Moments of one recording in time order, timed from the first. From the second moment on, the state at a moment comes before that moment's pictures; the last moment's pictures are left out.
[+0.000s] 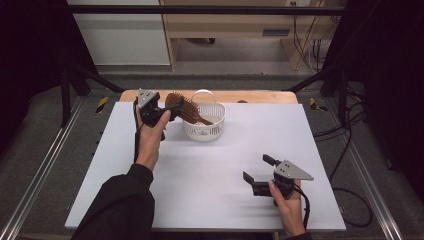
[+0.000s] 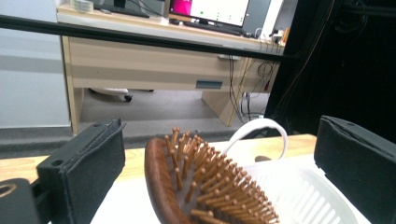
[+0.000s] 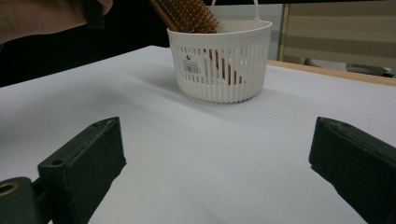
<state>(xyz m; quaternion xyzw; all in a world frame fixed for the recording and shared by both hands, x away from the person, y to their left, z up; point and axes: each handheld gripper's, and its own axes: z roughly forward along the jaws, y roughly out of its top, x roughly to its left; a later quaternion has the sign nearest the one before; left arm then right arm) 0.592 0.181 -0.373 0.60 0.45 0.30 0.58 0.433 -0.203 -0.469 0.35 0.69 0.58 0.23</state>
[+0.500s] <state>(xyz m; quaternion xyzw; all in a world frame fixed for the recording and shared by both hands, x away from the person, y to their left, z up) 0.583 0.186 -0.370 0.62 0.44 0.31 0.58 0.434 -0.202 -0.469 0.34 0.70 0.59 0.23</state>
